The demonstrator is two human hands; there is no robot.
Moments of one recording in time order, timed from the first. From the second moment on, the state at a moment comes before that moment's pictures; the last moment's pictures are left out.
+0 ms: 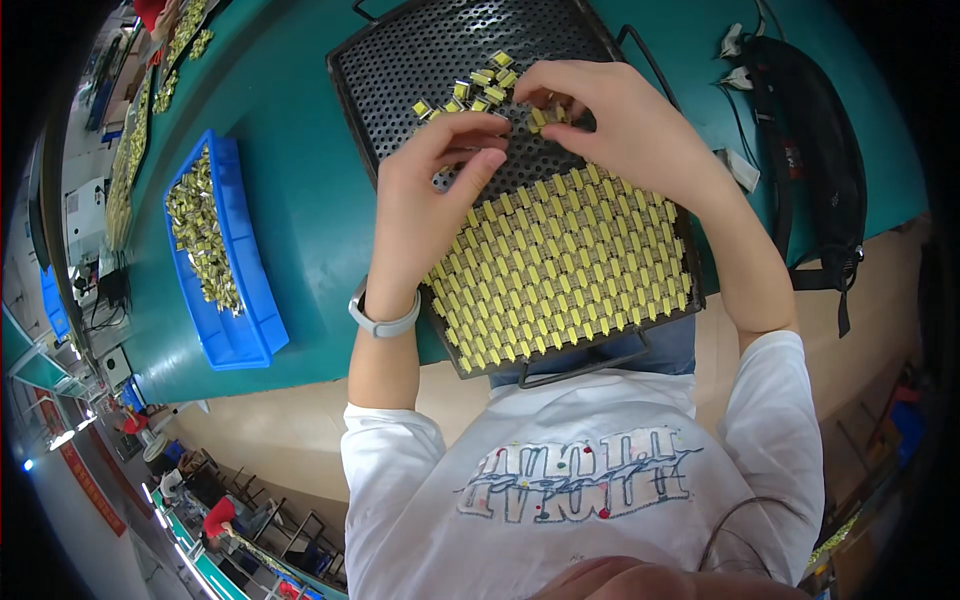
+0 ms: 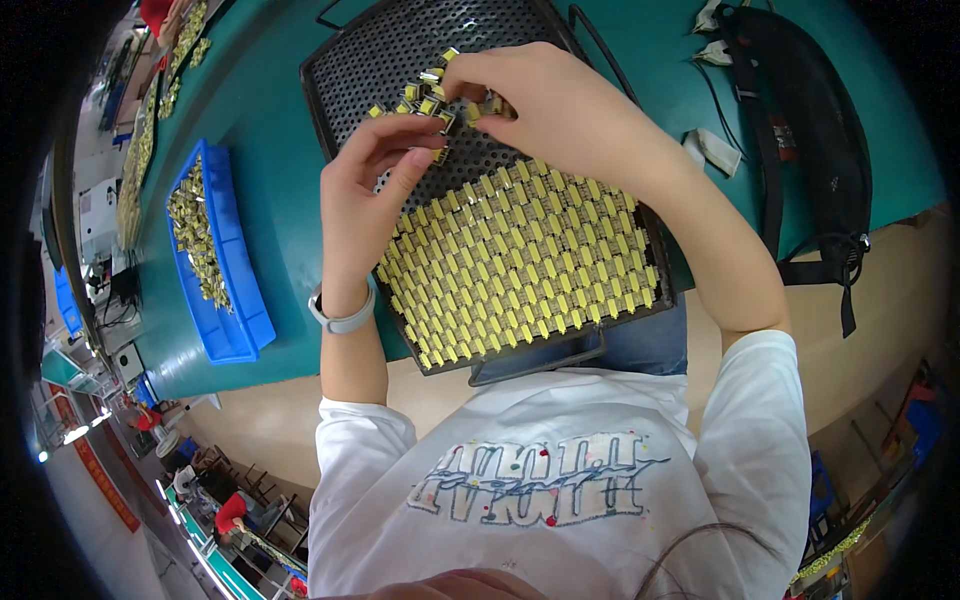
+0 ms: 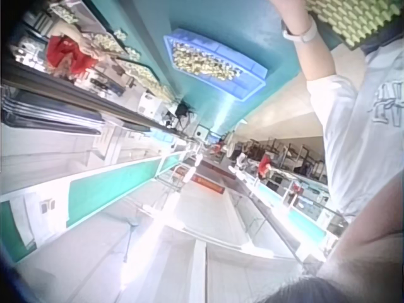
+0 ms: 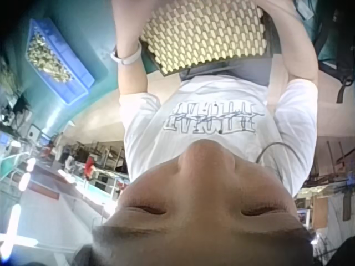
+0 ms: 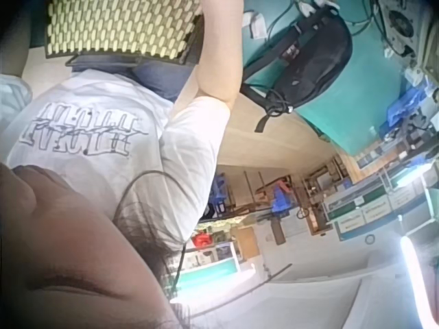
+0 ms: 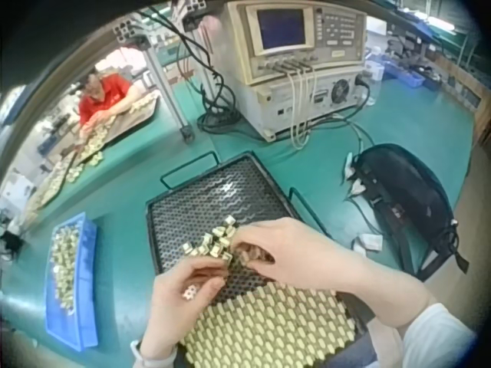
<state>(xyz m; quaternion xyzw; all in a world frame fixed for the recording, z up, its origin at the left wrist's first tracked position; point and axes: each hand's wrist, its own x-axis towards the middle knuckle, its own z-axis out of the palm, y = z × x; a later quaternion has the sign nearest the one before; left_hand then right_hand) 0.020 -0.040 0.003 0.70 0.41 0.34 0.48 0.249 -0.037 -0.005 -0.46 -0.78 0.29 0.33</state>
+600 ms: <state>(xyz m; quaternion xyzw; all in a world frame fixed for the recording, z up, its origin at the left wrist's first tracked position) 0.028 -0.046 -0.002 0.88 0.33 0.20 0.27 0.252 -0.038 -0.010 -0.42 -0.81 0.33 0.23</state>
